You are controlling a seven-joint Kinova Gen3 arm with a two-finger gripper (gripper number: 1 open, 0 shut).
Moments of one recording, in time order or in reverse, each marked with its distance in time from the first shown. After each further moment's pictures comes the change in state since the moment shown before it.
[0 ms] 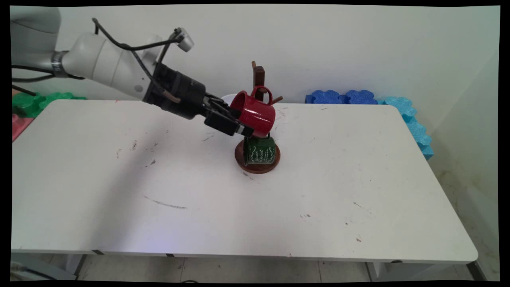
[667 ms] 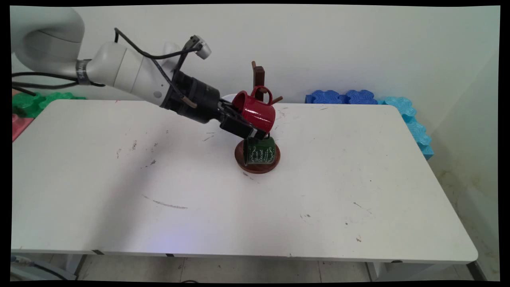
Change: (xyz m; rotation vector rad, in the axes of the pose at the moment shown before) arm 0.002 0.000 0.029 0.014 0.001 -0.015
